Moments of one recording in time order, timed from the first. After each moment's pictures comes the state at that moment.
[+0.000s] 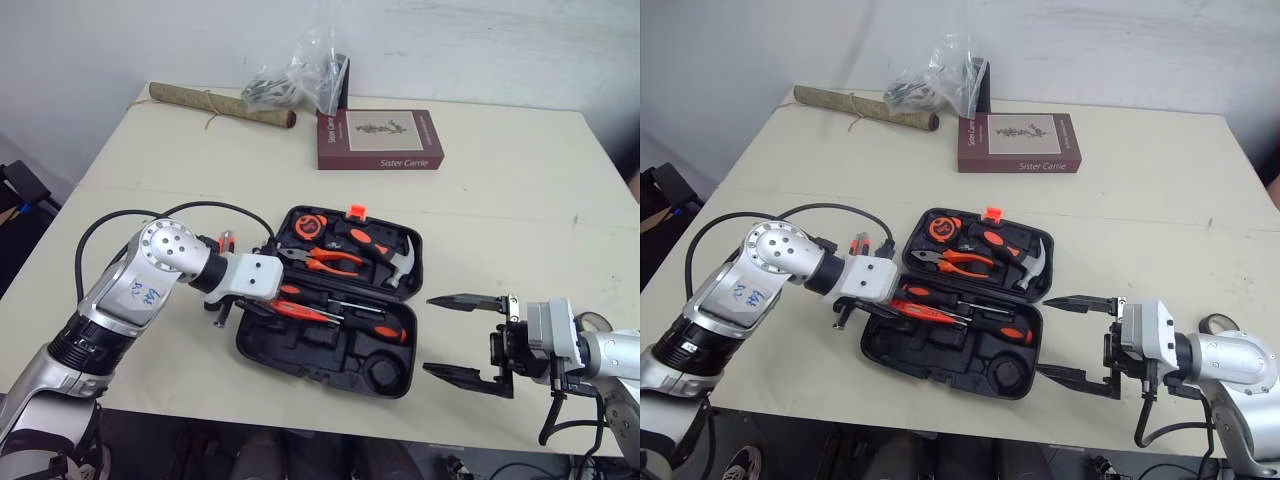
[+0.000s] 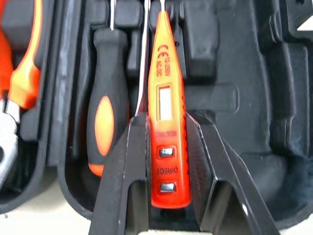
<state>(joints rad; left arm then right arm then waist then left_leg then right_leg) -0.67 0.84 -0.36 -0.15 -0.03 0.30 -1.34 0.12 -0.78 -0.24 -0.43 0.61 0.06 1.24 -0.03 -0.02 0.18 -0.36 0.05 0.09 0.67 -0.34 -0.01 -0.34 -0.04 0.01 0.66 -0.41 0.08</state>
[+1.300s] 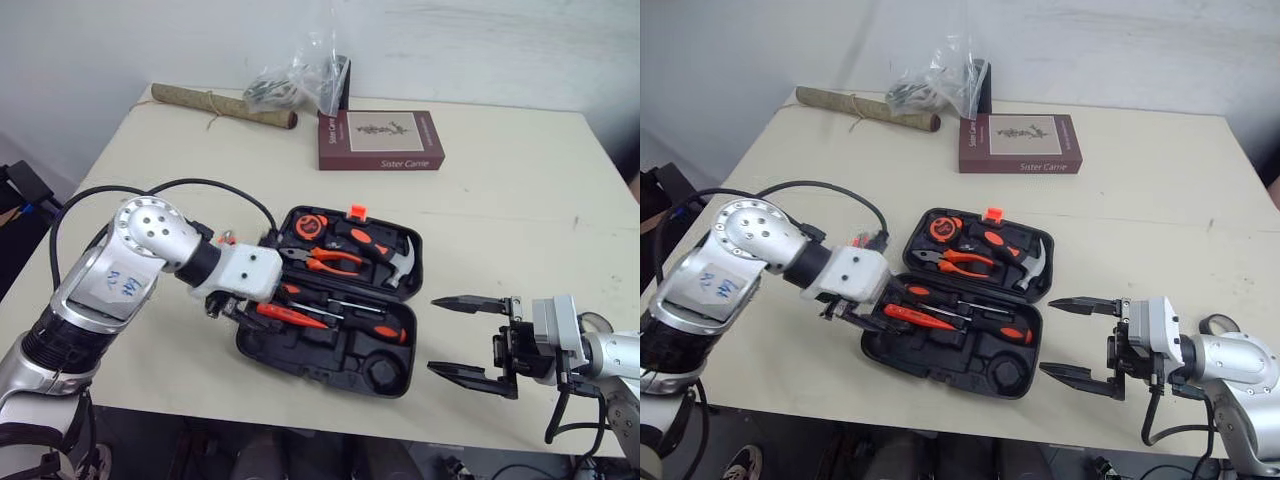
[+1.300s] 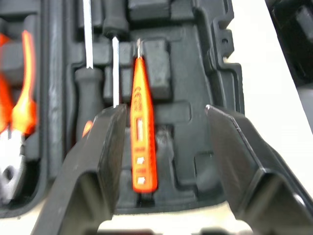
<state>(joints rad) -0.61 0.78 -0.15 -0.26 -0.27 0.46 -1.39 0.14 -0.79 -0.25 -0.39 0.65 0.10 1.26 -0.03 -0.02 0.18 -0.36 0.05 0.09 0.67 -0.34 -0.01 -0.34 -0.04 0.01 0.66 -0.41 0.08</state>
